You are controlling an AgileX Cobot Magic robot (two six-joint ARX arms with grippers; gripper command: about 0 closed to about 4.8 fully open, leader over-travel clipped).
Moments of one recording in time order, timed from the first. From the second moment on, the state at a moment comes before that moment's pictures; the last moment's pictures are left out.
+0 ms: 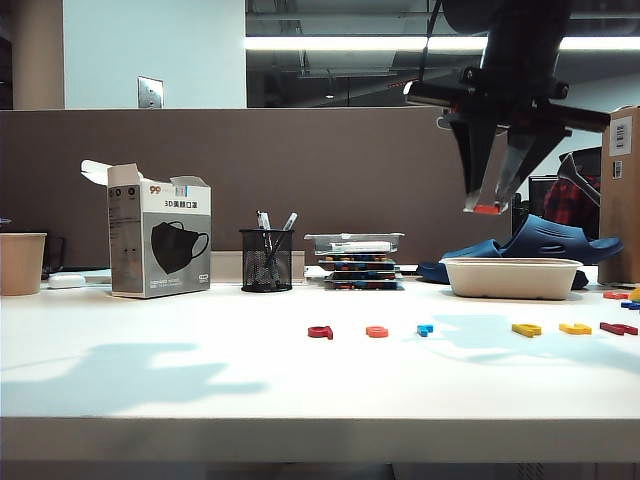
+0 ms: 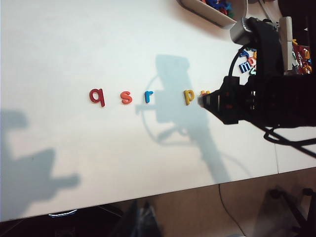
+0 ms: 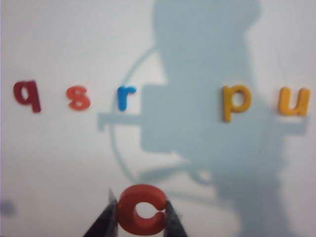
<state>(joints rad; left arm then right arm) -0.83 1.31 1.62 -1.07 -0.11 -0.82 0.39 1.76 1.60 -1.11 -0.07 0.36</state>
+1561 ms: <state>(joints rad) -0.83 1.31 1.62 -1.07 -0.11 -0.82 0.59 1.74 1.12 -0.70 -0.05 0.53</state>
